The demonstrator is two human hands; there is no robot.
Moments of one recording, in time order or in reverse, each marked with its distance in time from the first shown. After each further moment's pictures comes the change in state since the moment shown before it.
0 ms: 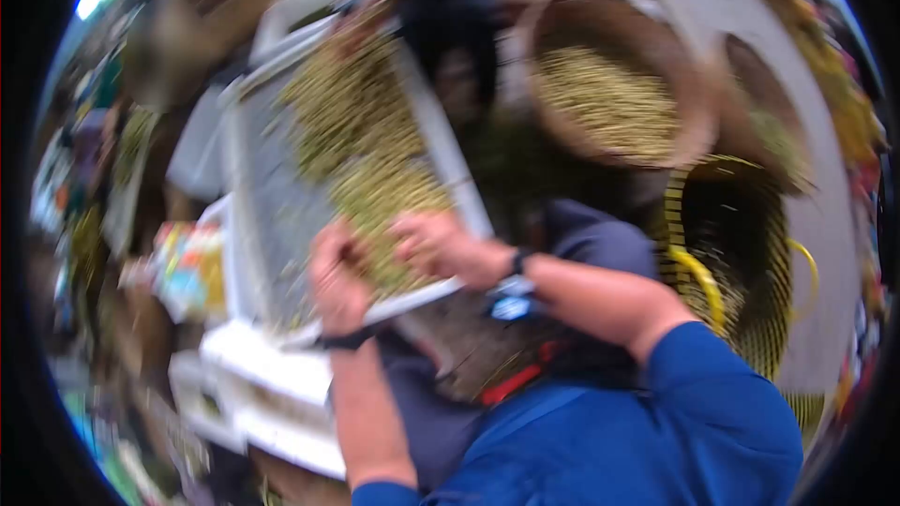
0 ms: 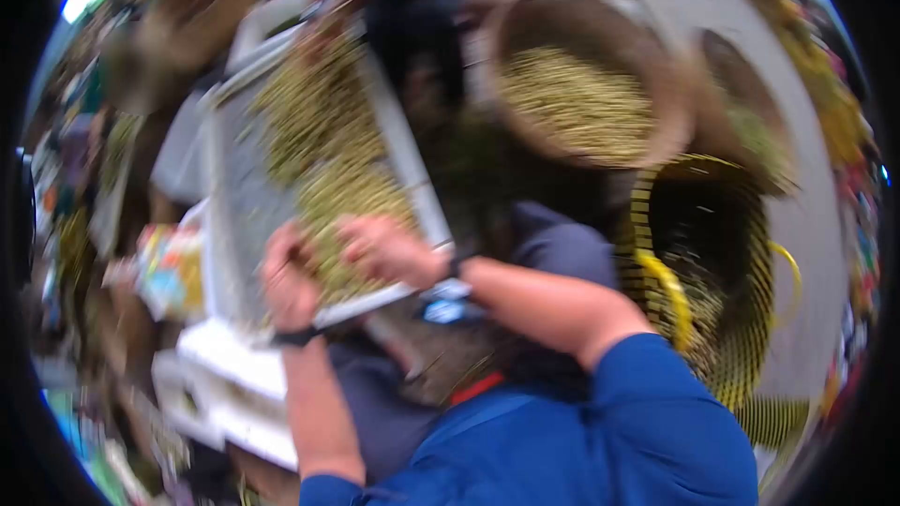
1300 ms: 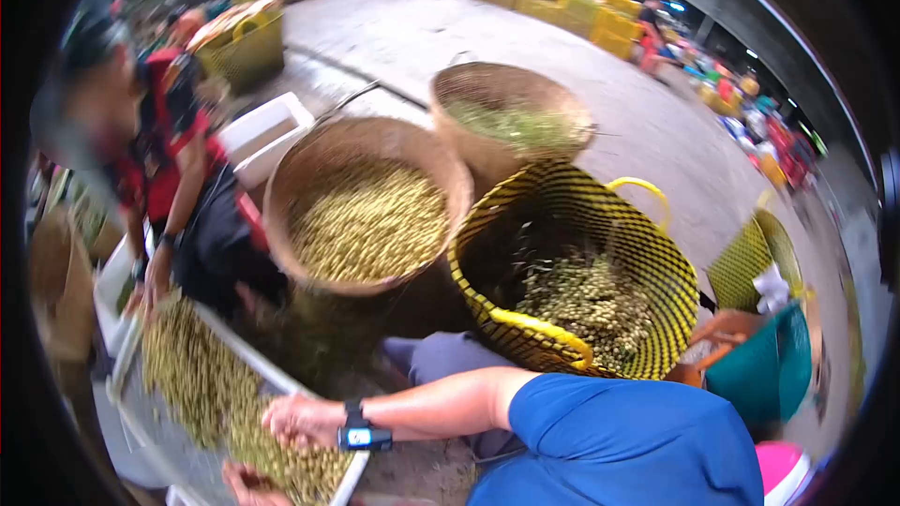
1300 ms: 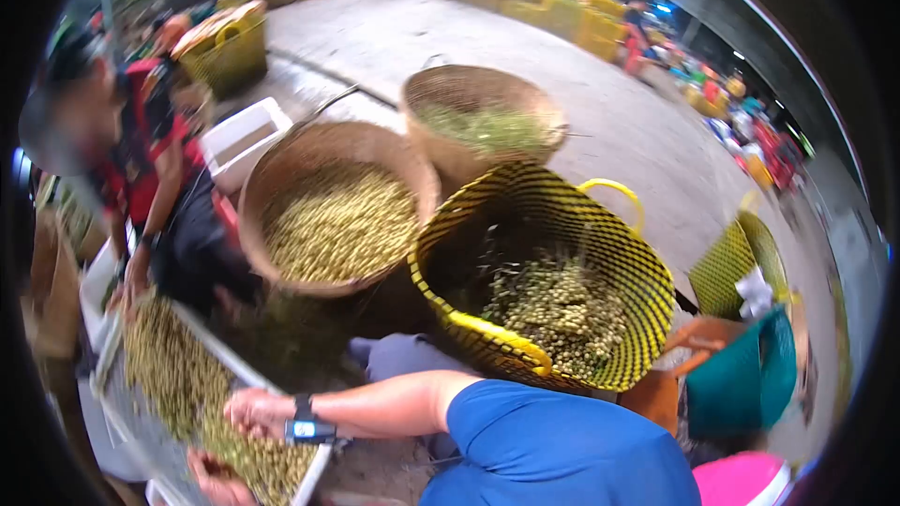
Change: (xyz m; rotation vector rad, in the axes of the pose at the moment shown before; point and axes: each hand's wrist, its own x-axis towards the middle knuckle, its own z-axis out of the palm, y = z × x) left_hand 0.037 -0.022 0.037 0.043 -0.029 -0.017; right_hand -0.016 -0.032 -0.044 0.326 0.061 -0.333
